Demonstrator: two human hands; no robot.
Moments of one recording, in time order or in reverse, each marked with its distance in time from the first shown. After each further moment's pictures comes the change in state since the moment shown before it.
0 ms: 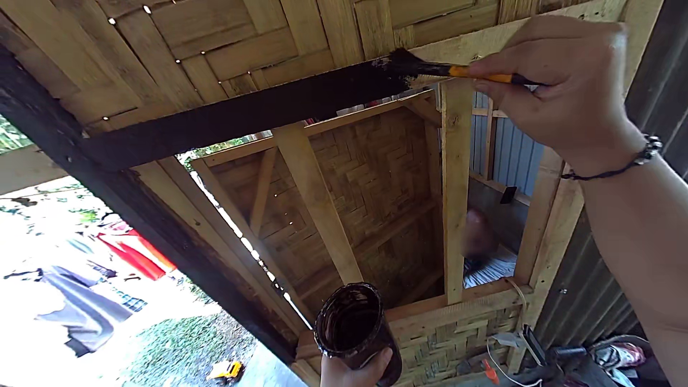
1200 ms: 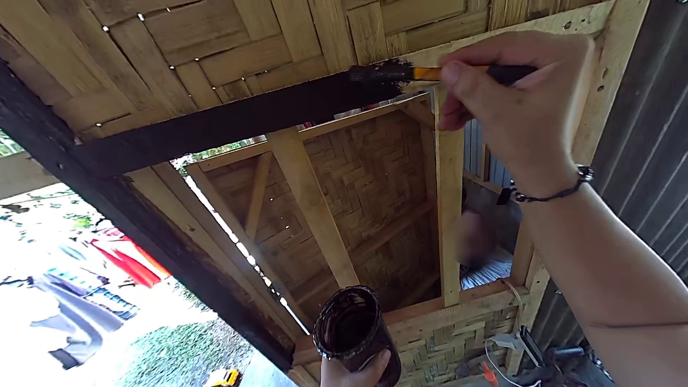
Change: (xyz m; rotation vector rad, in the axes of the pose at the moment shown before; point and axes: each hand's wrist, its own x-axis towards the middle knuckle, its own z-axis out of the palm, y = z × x) left_hand 0.001 -0.006 0.005 -0.011 0.012 -0.013; right_hand 0.016 -0.052 0.029 0.553 0.272 0.417
